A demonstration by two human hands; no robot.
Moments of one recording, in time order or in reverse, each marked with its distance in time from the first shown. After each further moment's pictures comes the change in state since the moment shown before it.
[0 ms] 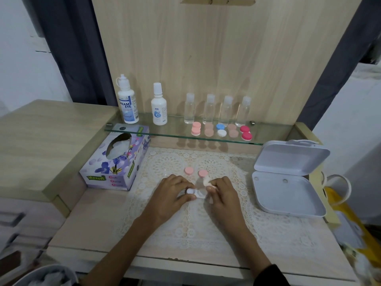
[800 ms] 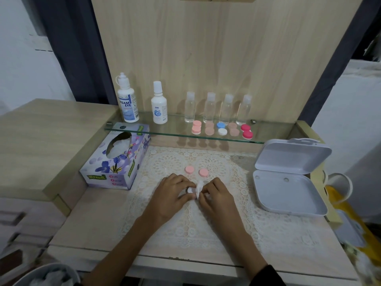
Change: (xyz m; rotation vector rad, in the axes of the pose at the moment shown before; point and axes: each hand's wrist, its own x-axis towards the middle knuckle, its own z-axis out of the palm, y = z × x) left_hand -0.001 0.005 0.000 0.026 0.015 -0.003; right_hand -0.001 0.000 0.009 -0.494 -0.073 -0.400
